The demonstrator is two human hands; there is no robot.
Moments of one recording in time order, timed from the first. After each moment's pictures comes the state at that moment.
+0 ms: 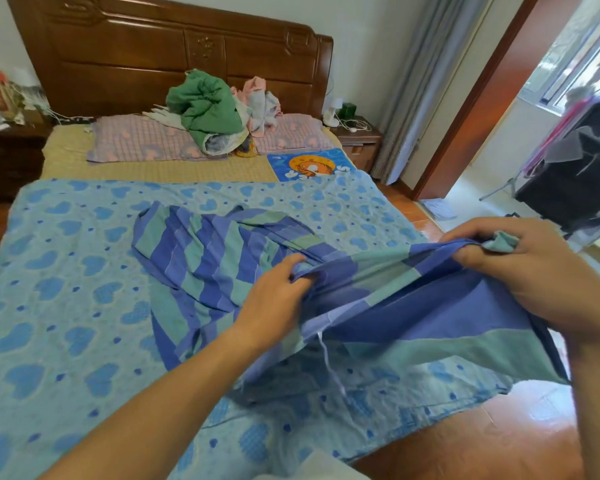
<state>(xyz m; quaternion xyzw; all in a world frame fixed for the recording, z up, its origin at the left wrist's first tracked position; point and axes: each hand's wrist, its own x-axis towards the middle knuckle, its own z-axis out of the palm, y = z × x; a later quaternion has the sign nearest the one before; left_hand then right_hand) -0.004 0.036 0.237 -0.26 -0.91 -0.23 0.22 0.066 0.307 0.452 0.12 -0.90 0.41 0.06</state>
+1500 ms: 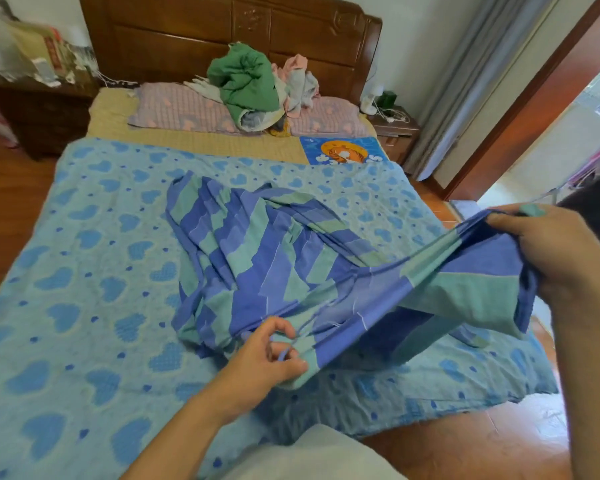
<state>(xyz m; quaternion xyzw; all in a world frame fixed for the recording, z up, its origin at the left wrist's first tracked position) 0.133 -0.006 0.186 -0.03 -0.60 -0.77 -0.20 0.021 0.299 0.421 -0.13 -0.81 0.55 0.12</state>
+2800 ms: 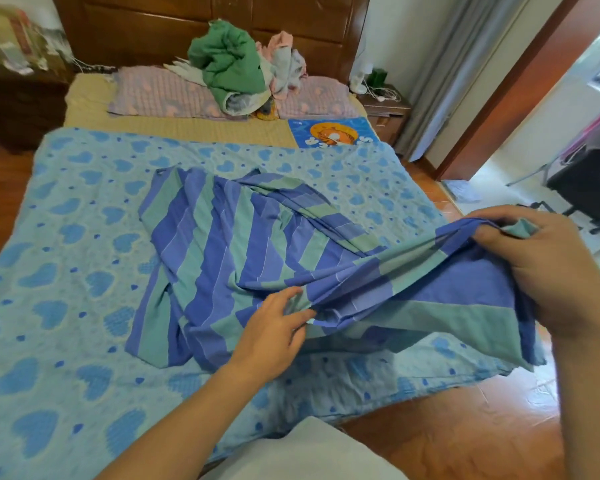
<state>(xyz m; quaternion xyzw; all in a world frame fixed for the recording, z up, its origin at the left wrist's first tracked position) 0.093 0.036 0.146 -0.17 -0.91 -0.36 0.10 0.065 0.321 0.400 0.04 -0.87 0.48 0.12</state>
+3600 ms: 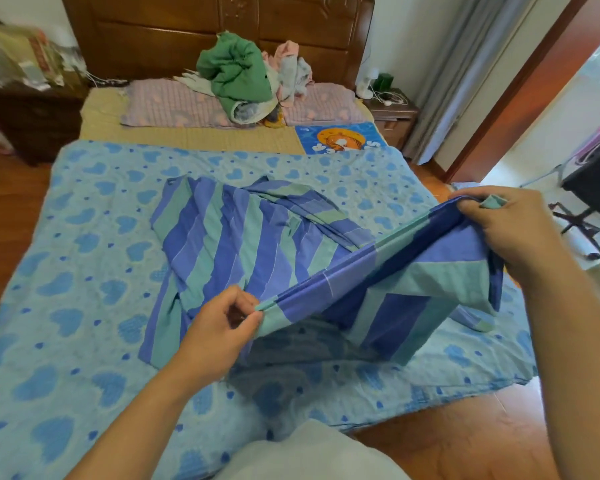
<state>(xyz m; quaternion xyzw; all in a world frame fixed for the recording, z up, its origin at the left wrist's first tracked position) 0.107 -0.045 0.211 0.00 -0.76 -0.65 0.02 -0.007 0.313 0.388 -0.04 -0.88 0.44 0.15</state>
